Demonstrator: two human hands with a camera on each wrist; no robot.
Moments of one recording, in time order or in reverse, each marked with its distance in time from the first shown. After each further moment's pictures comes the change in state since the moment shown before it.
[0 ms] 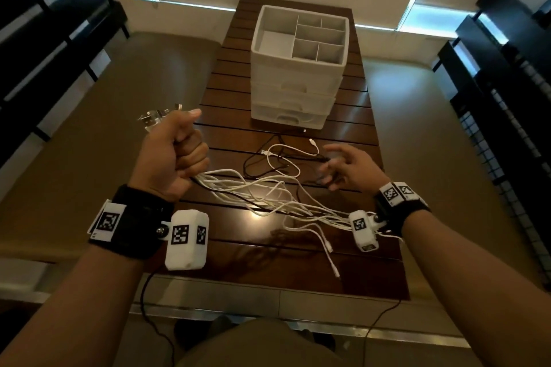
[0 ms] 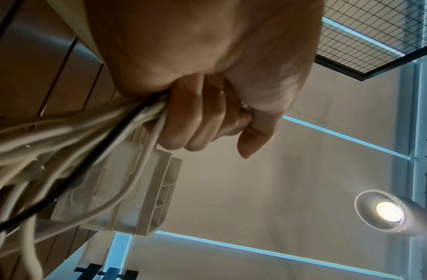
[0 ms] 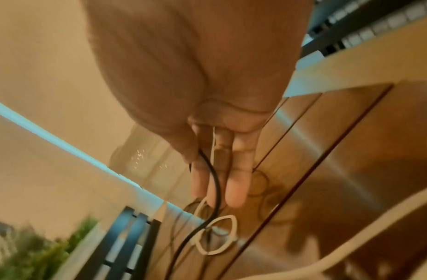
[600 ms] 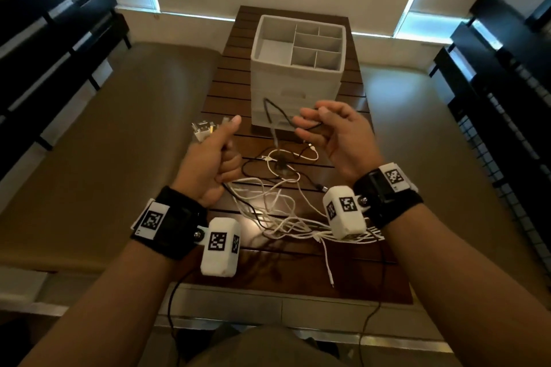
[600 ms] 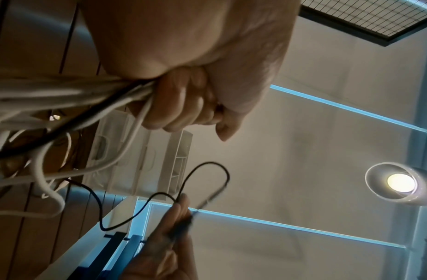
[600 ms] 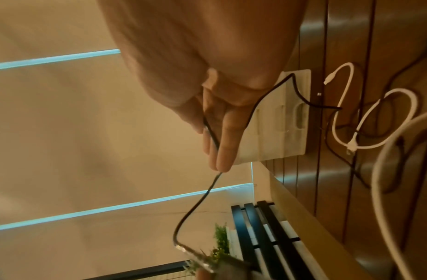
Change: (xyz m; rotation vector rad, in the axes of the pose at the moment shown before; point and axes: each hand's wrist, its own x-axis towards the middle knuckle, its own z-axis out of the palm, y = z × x) left_hand 0.014 -0.031 0.034 0.114 0.088 -0.094; right_hand -0.022 -0.112 0.040 0.908 0.071 -0.191
